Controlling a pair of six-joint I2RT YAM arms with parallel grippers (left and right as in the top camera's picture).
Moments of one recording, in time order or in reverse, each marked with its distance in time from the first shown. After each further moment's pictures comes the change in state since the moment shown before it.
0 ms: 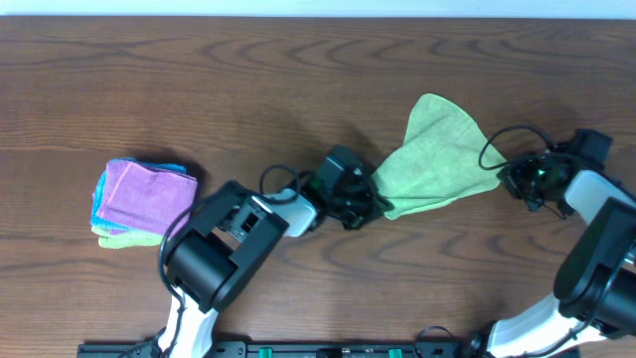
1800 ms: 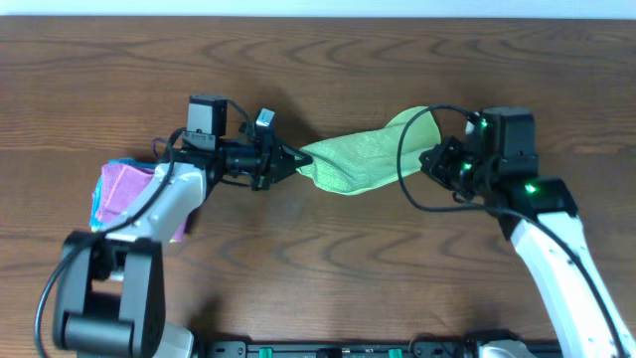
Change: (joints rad) left arm 0.533 -0.415 -0.015 -0.526 0.537 0.471; right arm 0.578 -0.597 0.000 -0.254 0.109 0.238
